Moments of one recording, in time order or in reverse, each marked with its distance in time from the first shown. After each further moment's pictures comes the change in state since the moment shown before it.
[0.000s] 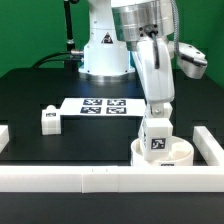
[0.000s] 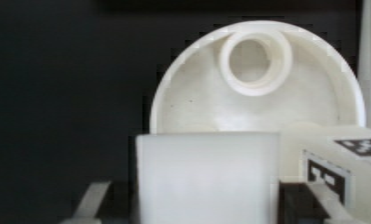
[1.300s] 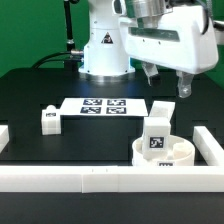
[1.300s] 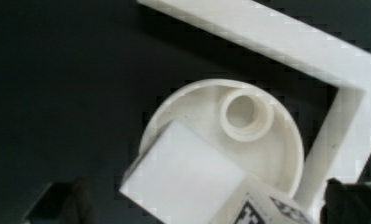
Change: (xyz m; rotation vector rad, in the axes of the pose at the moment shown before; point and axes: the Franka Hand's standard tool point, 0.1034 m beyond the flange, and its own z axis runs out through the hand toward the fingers) arm -0.025 0.007 -0.026 -0.026 -0.016 -0.730
